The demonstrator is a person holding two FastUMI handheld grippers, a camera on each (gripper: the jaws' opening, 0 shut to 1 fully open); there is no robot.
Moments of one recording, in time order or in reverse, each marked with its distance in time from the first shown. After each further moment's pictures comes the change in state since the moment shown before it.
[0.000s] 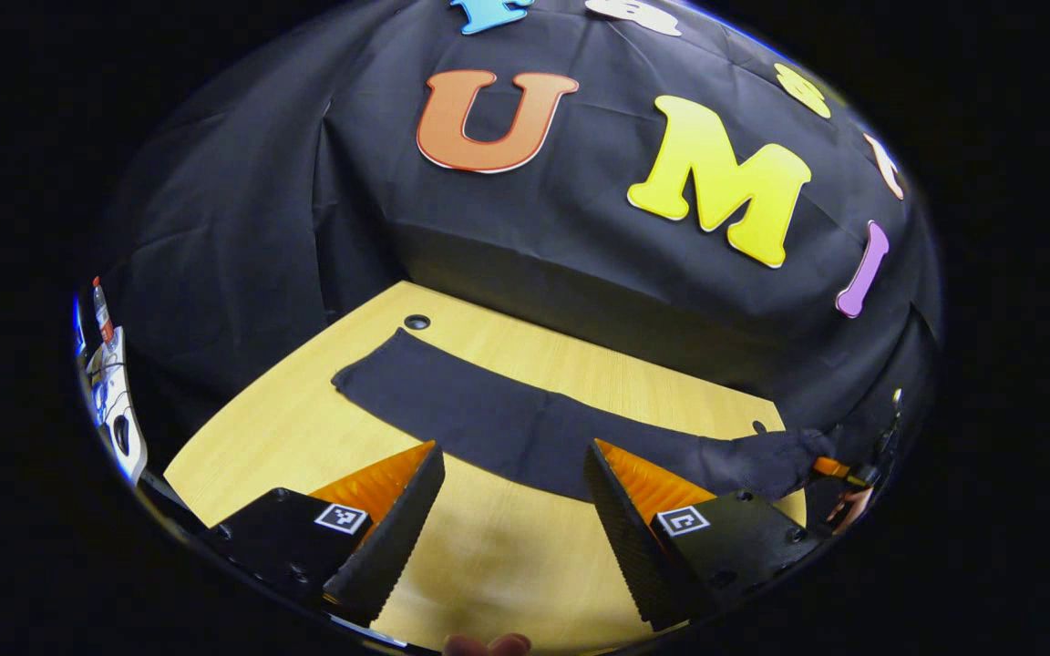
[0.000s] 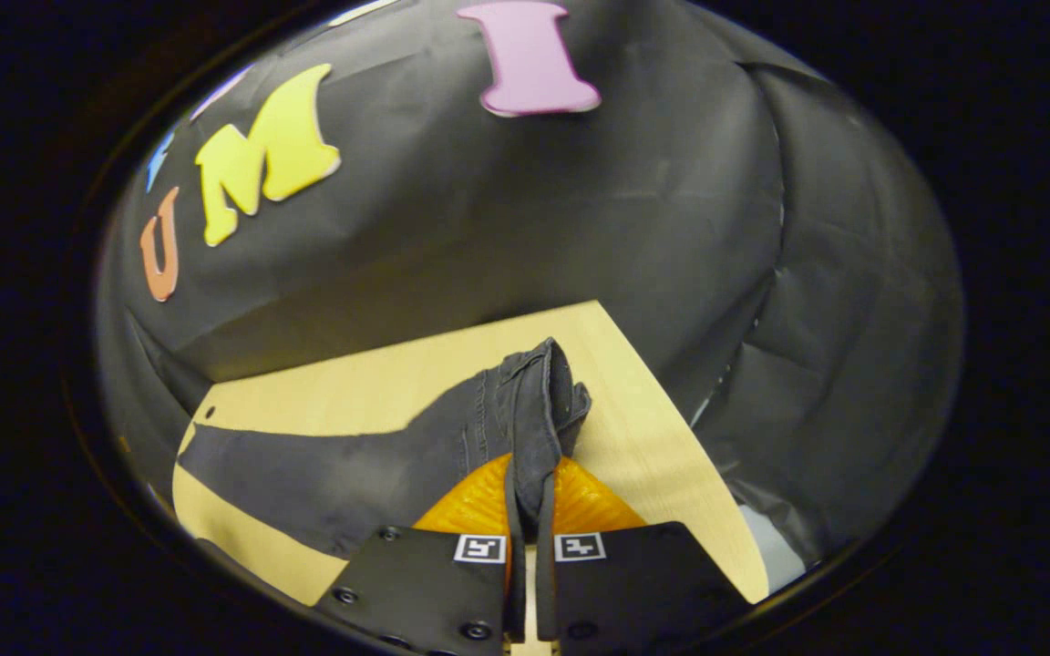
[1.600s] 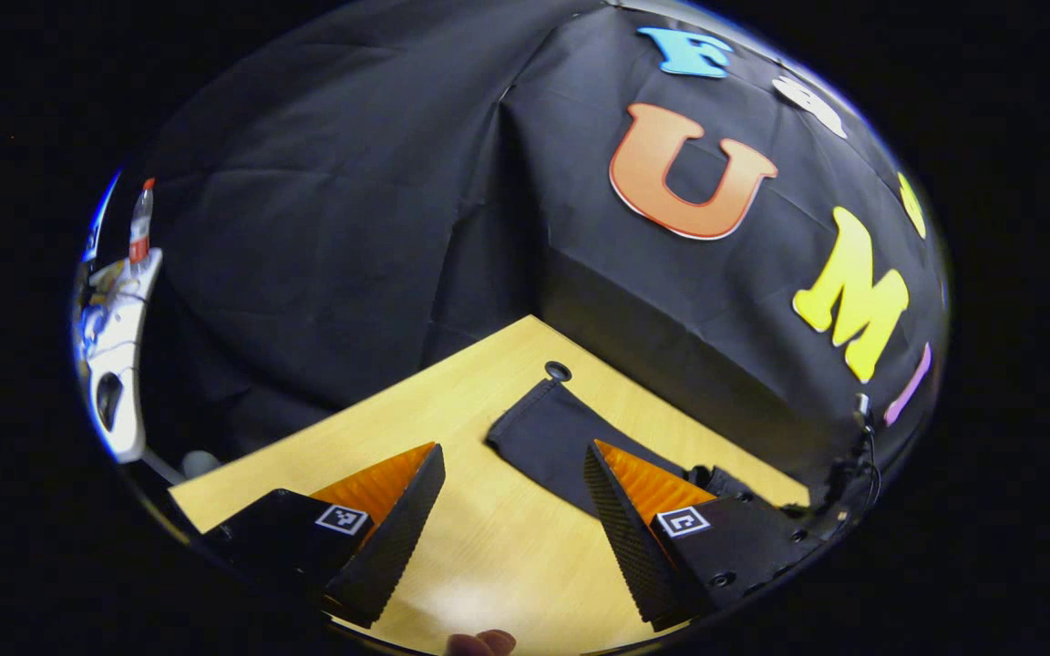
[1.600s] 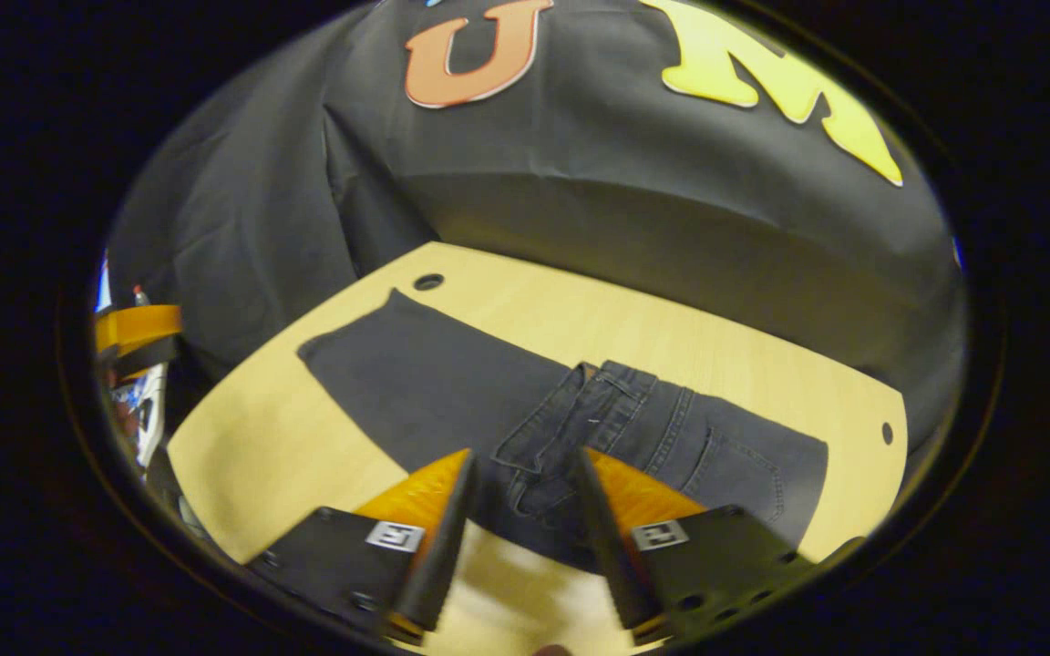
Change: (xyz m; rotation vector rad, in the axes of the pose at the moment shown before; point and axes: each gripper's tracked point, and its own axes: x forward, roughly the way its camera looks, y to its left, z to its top) left arm 0.086 0.220 0.019 -0.401 -0.076 0.104; right arm 0.003 0.475 -0.170 -0.526 0.220 0.442
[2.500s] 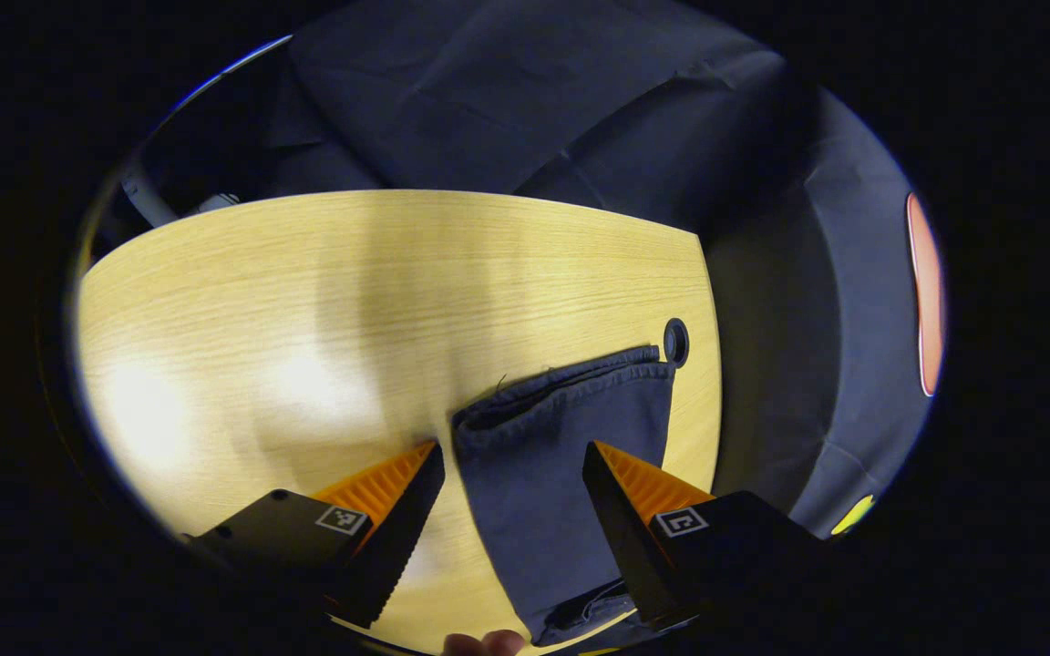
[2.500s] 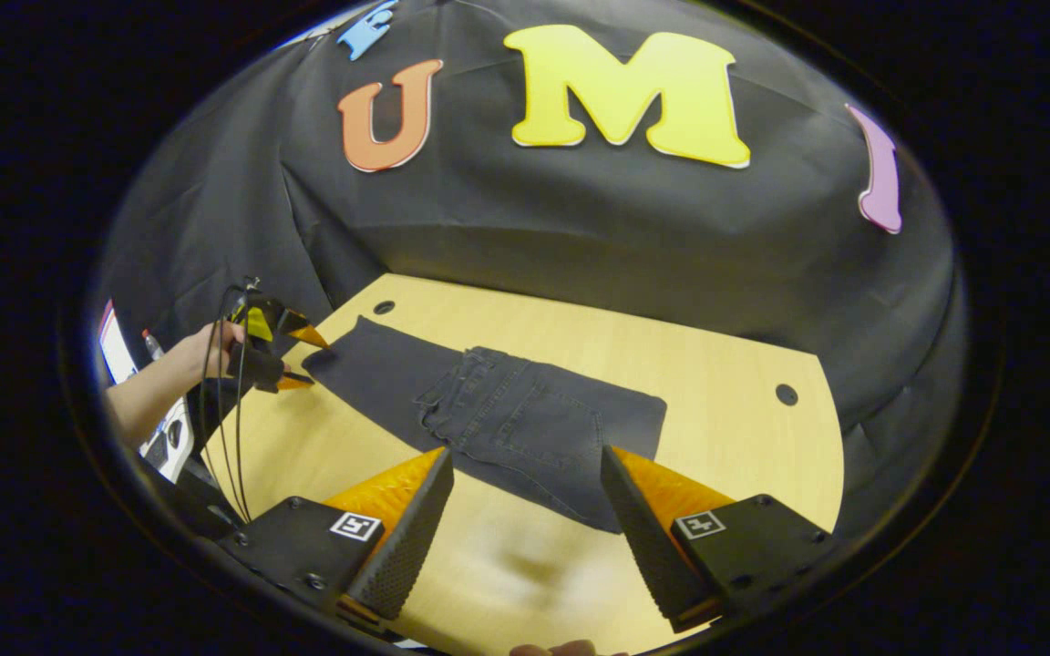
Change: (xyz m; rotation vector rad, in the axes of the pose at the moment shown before) left arm 0.146 0.021 -0.046 -0.584 0.447 0.325; right arm -0.168 -0.124 -0.027 0.156 0.003 -0.146
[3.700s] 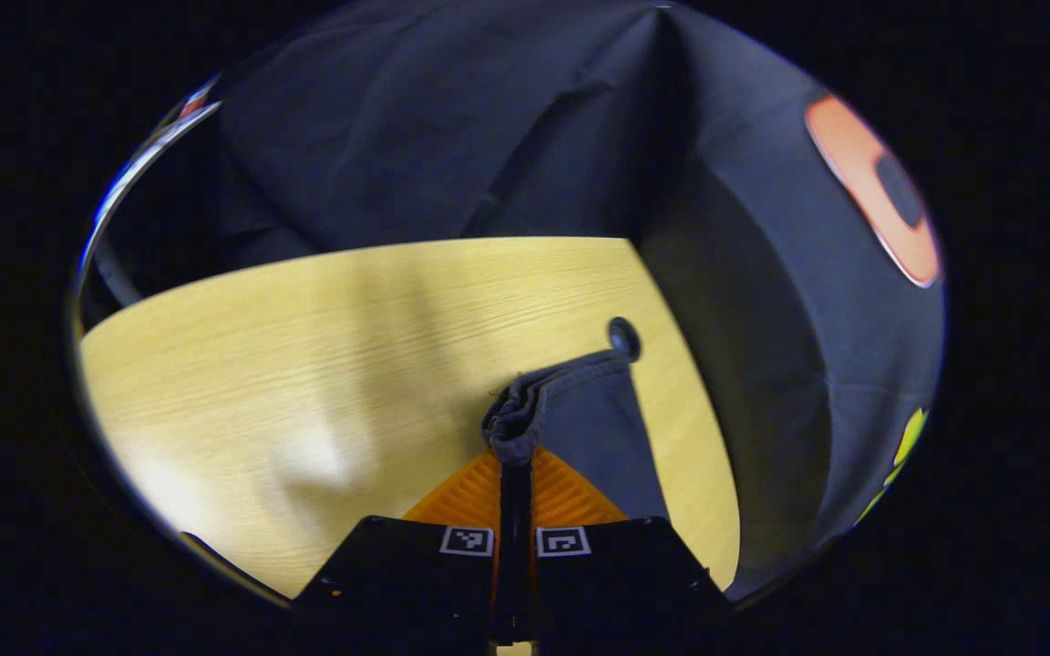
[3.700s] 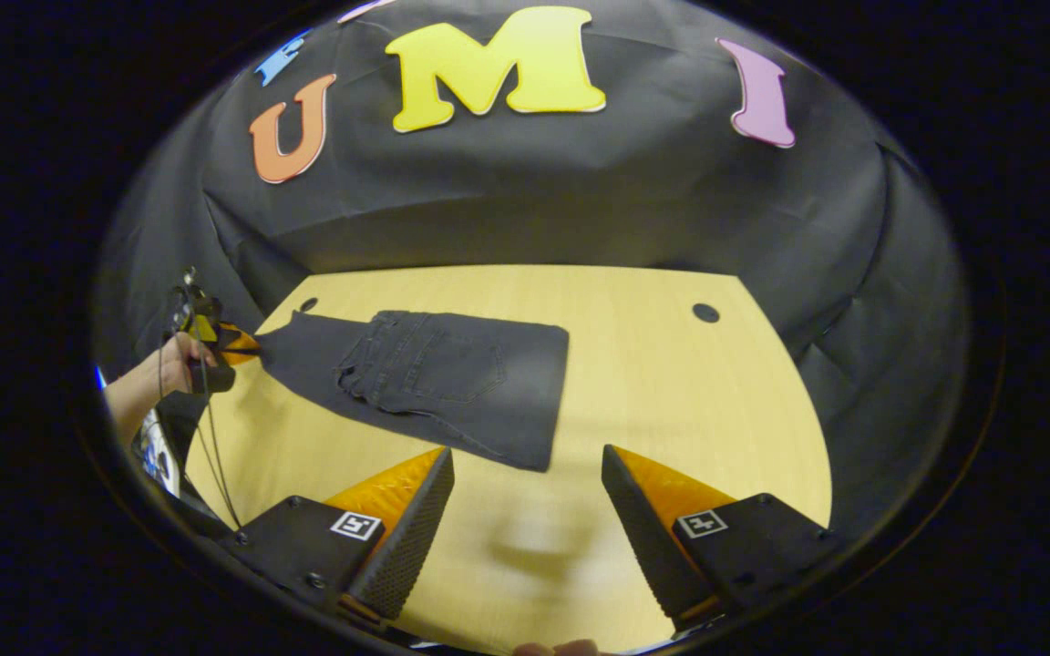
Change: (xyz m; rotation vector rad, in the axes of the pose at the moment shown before) left arm -0.051 -0.073 -0.011 0.362 -0.260 -0.145; right arm -0.040 -0.083 -0.060 0.175 0.010 -0.197
